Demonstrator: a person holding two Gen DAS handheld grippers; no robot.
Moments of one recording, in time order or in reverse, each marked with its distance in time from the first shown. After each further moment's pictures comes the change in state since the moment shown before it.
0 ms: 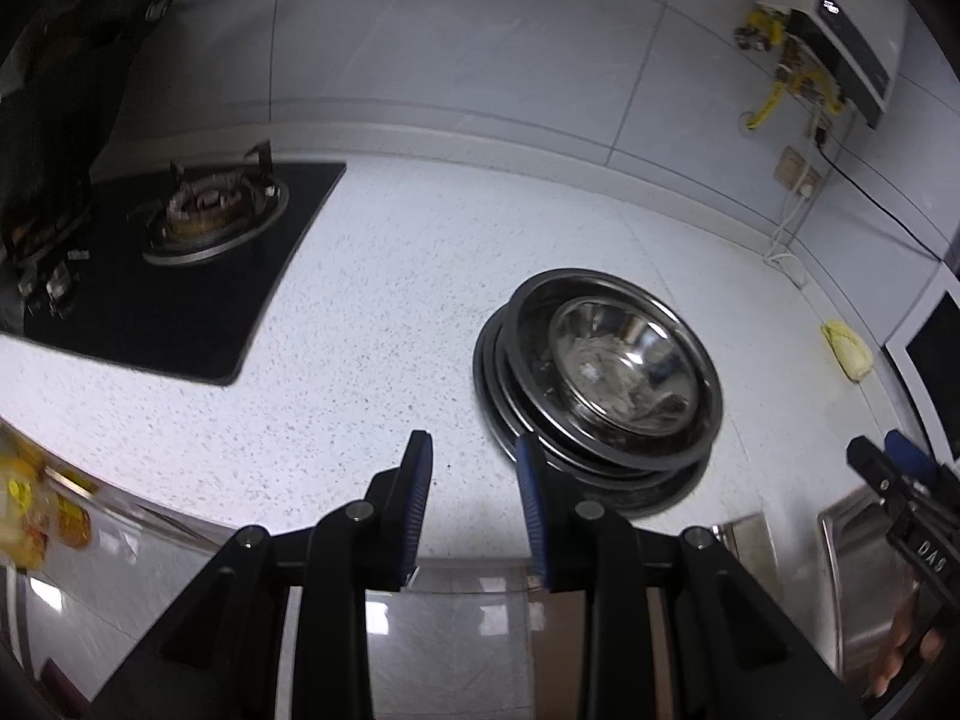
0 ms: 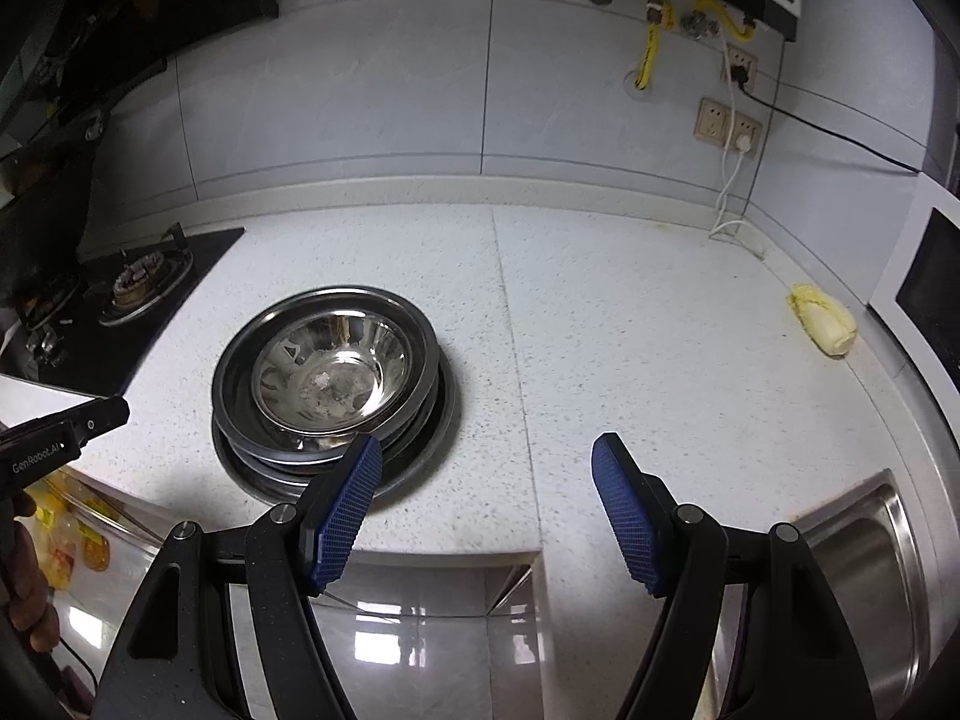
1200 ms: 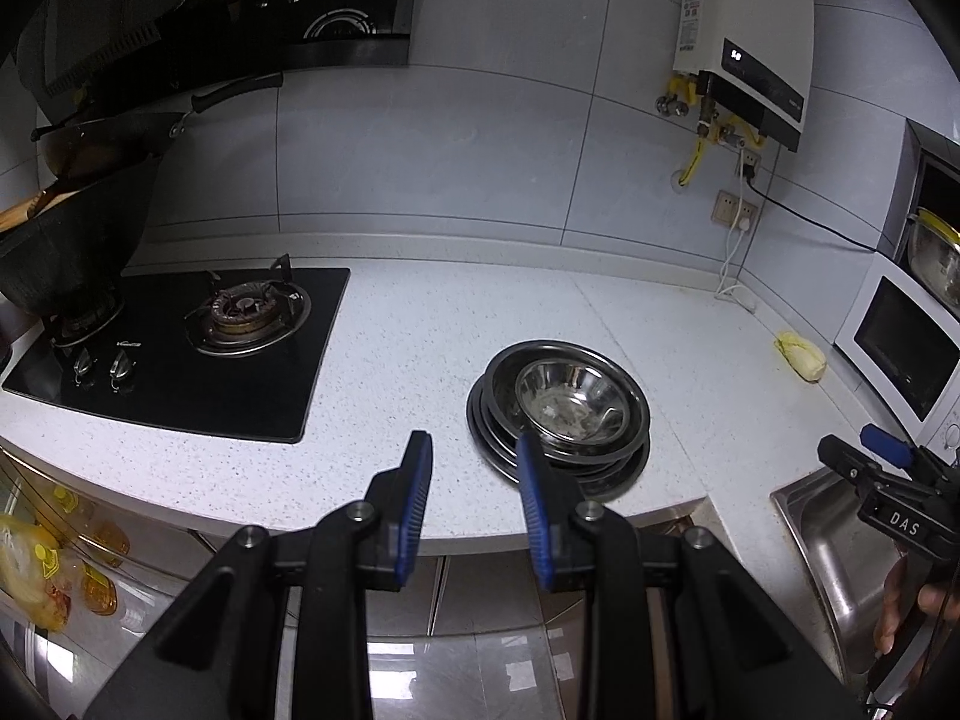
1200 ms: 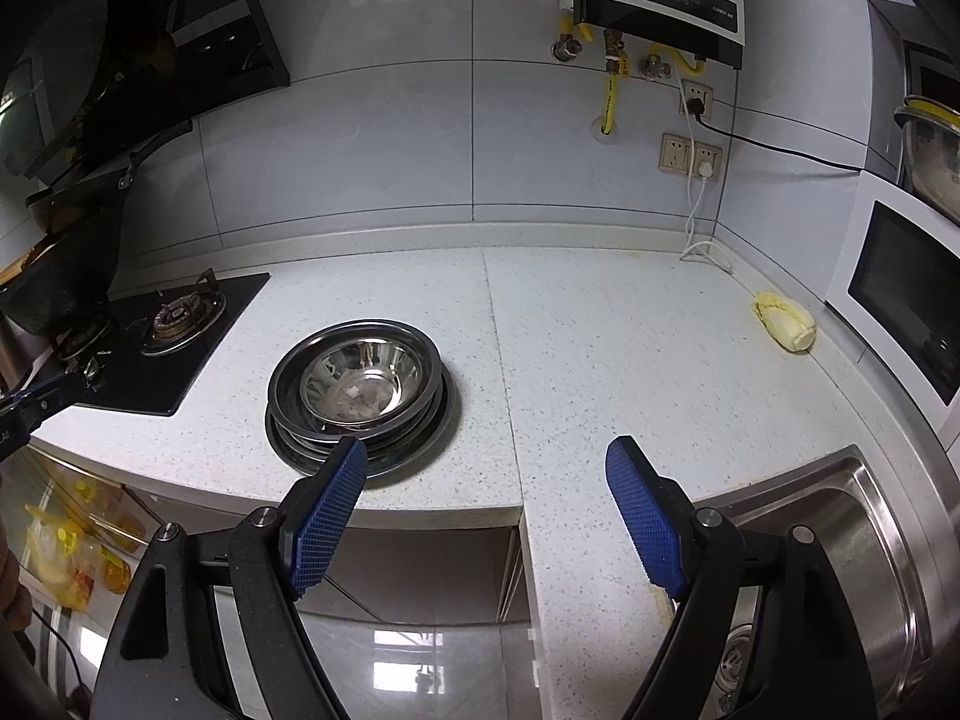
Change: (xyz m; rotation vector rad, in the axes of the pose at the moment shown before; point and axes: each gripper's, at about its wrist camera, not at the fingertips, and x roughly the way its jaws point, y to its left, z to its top) left arm -0.134 0.001 -0.016 0.100 -0.191 -0.029; right arm -0.084 -0.006 -0.022 0.048 -0.095 0.015
